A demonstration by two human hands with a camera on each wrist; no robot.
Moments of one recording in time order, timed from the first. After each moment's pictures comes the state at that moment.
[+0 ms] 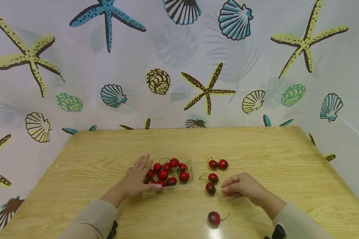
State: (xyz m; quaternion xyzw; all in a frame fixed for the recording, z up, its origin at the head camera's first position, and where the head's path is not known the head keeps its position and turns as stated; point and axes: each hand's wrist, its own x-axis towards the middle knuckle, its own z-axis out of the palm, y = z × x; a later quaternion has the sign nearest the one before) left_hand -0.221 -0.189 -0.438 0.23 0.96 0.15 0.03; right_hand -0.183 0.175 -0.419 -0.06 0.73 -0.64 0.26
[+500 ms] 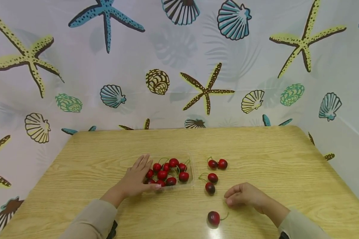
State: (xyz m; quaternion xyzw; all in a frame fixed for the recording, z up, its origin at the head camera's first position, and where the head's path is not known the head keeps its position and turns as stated) left_hand -0.222 -0.189 -0.439 0.23 0.96 0.15 0.03; right_hand -0.172 0.189 -0.438 -0.09 0.75 -0.58 0.29
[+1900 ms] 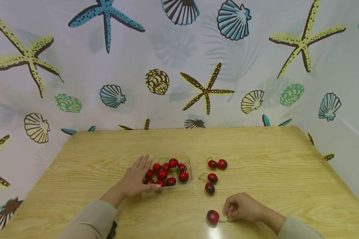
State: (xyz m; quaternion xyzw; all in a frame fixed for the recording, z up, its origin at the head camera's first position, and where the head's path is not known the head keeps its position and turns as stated) left_hand -0.222 -0.190 -0.439 0.23 0.96 0.16 0.03; right_hand -0.155 0.180 -0.449 -0.23 0.82 -0.46 0.25
